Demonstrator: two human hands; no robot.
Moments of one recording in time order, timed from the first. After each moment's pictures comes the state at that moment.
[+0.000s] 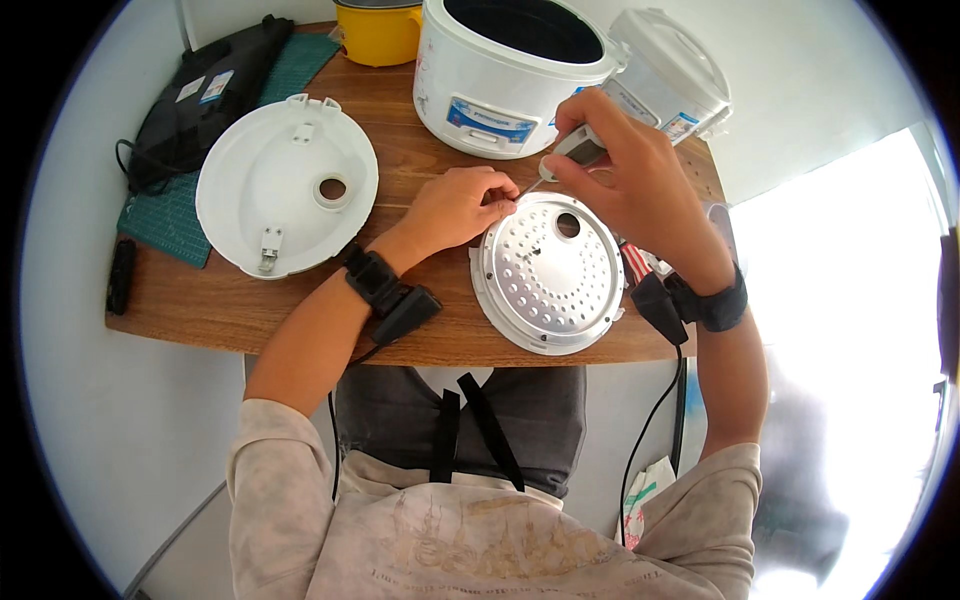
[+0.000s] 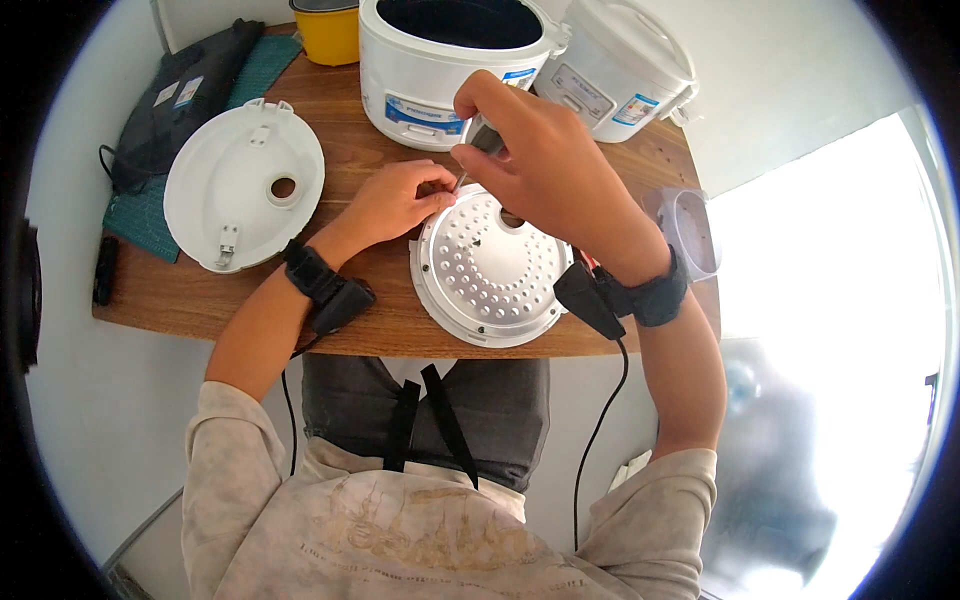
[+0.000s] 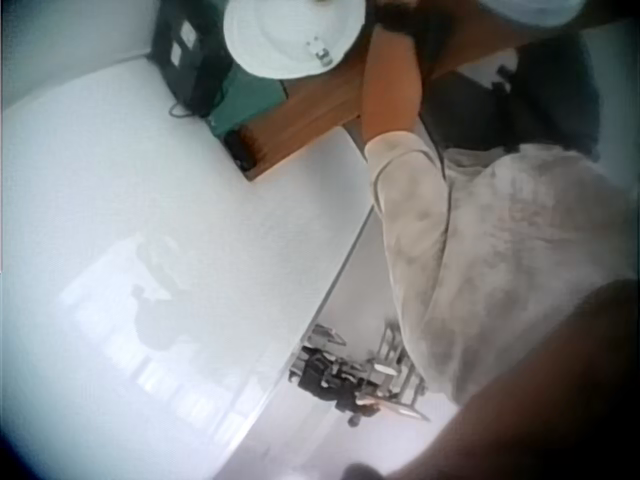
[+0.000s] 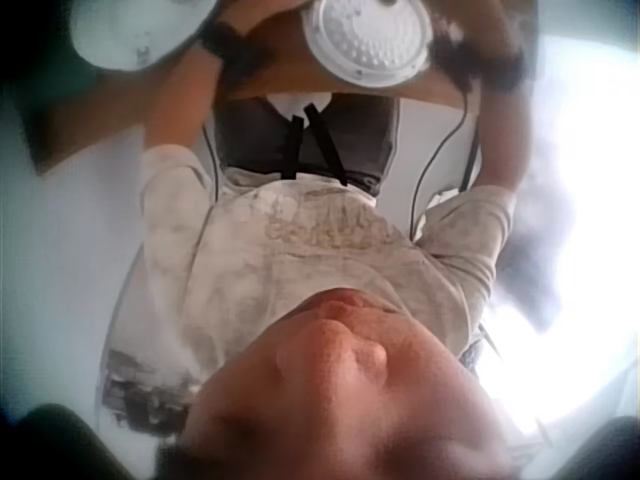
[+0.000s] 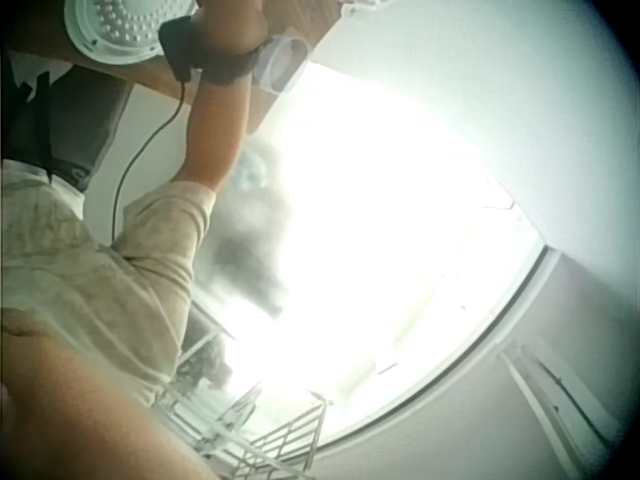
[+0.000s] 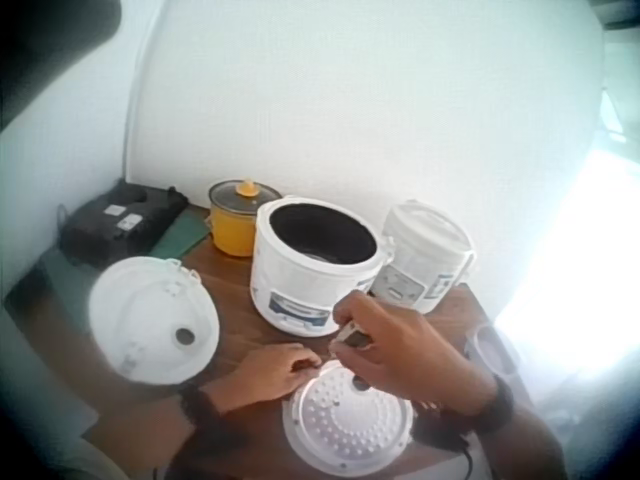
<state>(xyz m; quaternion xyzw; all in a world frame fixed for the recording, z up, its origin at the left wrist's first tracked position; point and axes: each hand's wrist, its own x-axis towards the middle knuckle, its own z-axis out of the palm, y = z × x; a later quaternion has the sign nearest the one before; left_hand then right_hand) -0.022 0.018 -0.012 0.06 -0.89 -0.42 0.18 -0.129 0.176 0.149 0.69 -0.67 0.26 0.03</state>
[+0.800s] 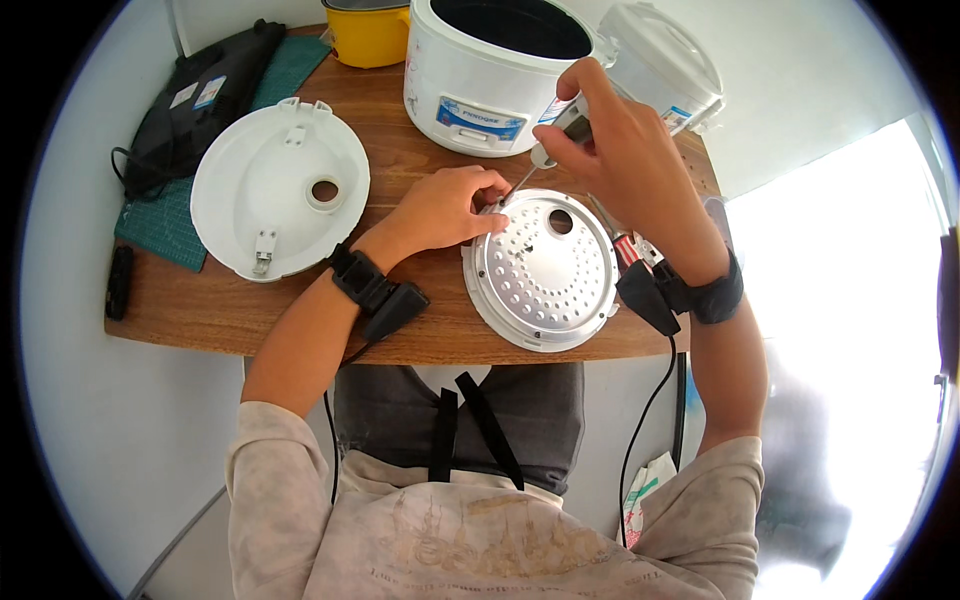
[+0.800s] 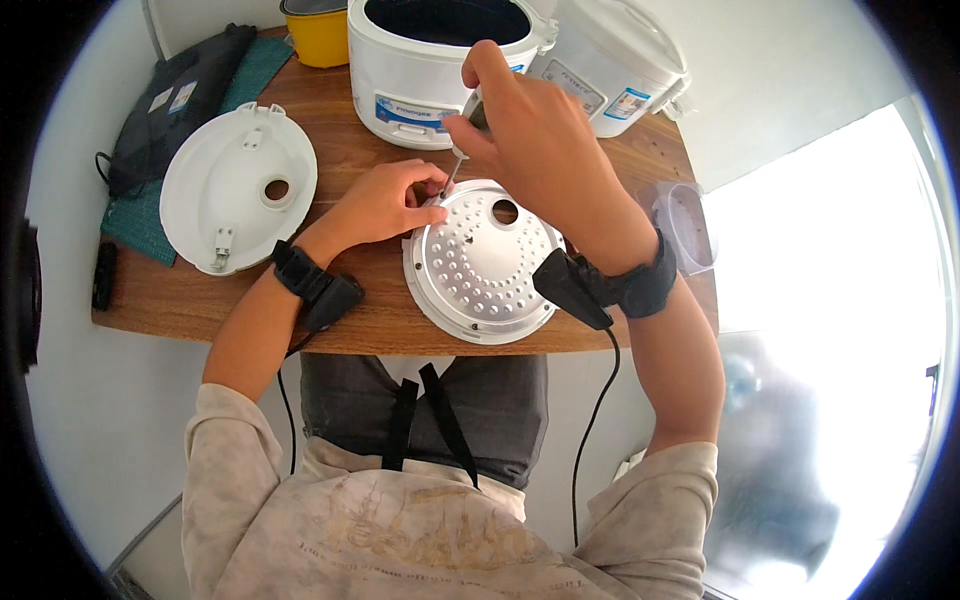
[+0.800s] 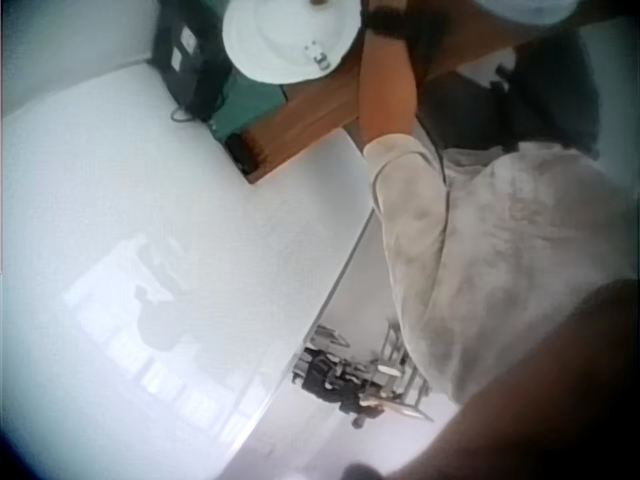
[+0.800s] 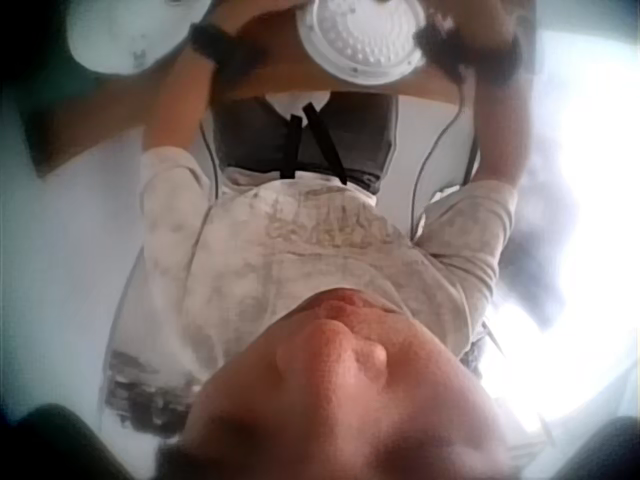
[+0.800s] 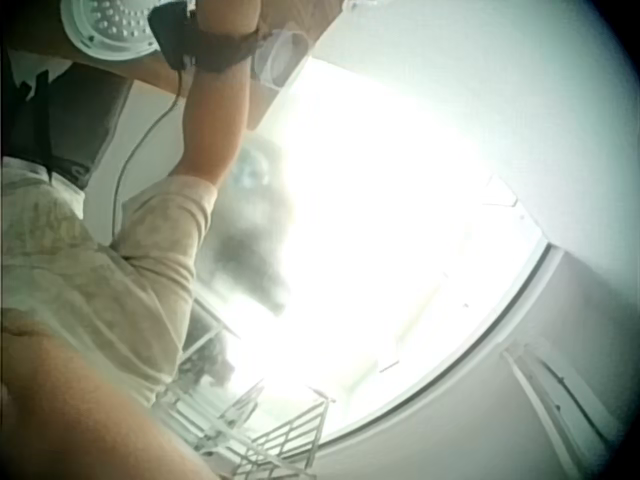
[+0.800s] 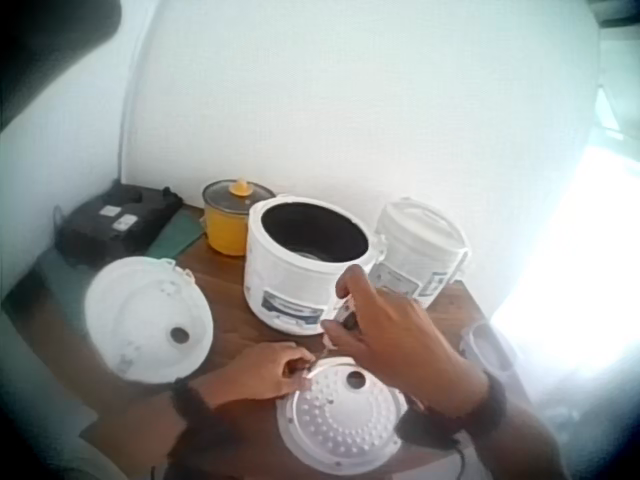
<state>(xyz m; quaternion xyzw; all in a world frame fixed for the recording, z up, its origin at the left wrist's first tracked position) -0.012 0.017 0.006 0.05 -0.89 -0.43 0.11 -0.129 0.168 0.151 0.64 -0.73 0.23 0.11</state>
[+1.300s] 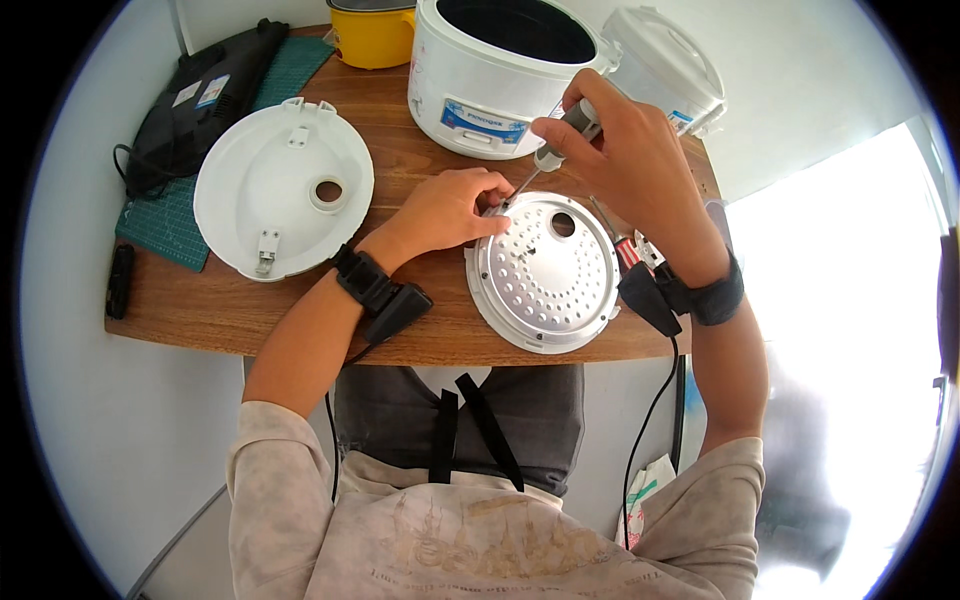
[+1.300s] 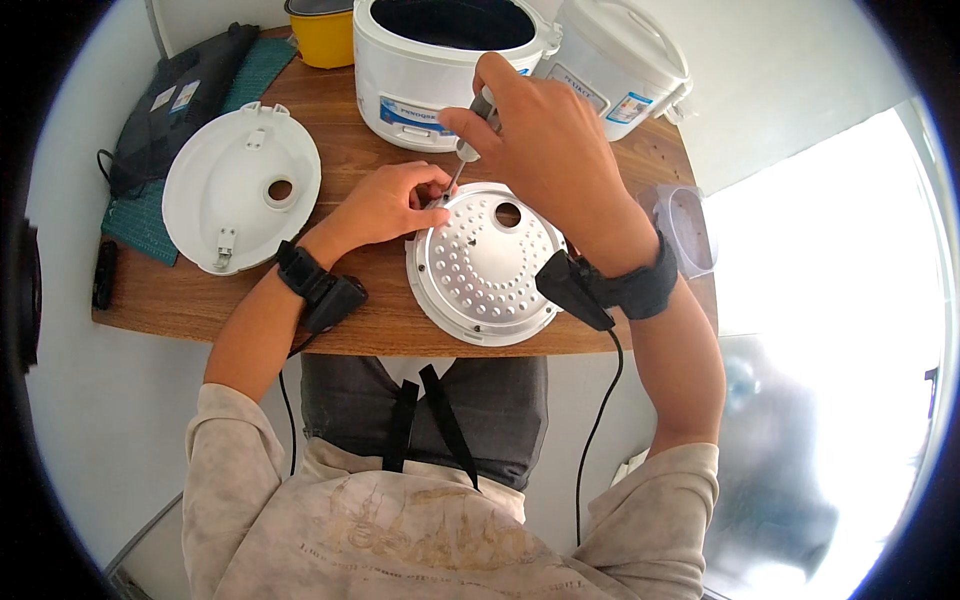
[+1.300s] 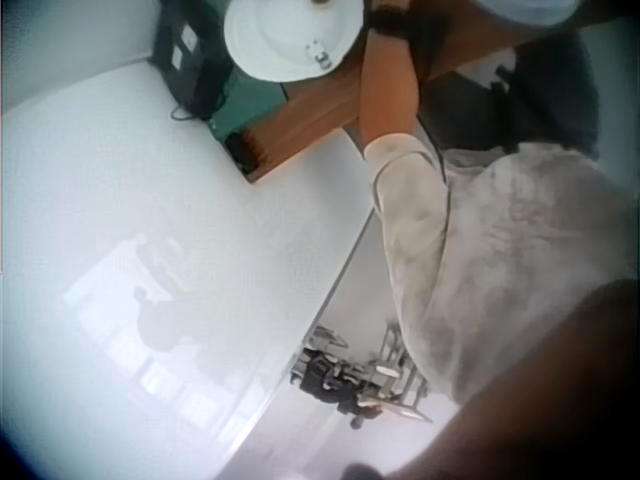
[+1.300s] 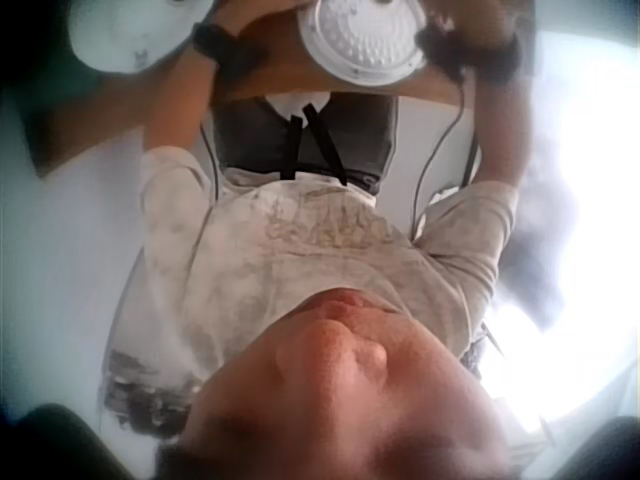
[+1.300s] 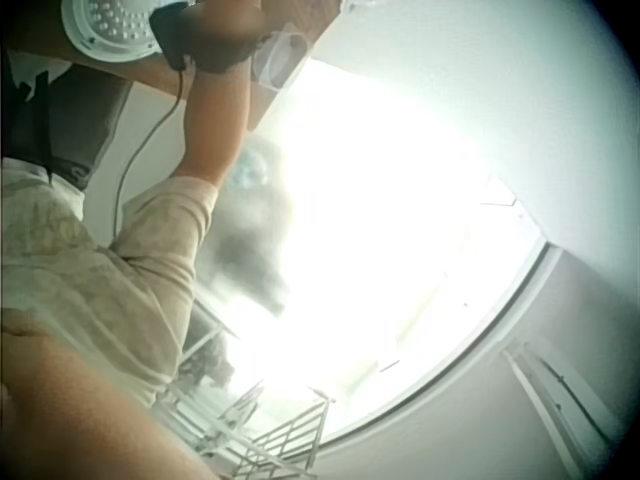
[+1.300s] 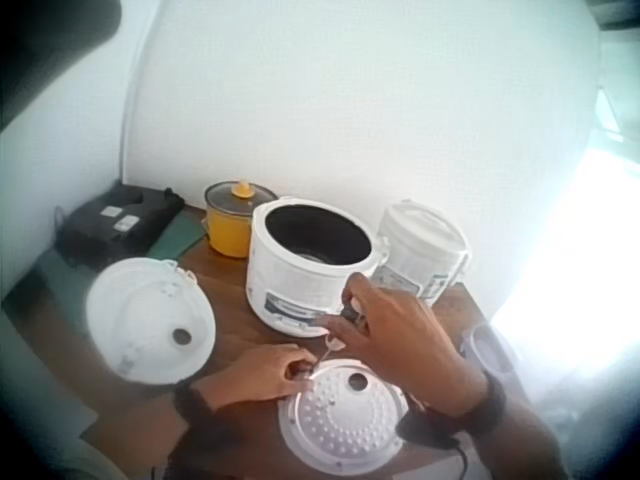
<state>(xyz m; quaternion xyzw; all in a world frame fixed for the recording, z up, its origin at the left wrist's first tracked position) -0.013 0.015 0.002 0.05 -0.90 -0.42 0.11 -0.127 0.166 0.156 0.58 -0.79 0.17 0.08</state>
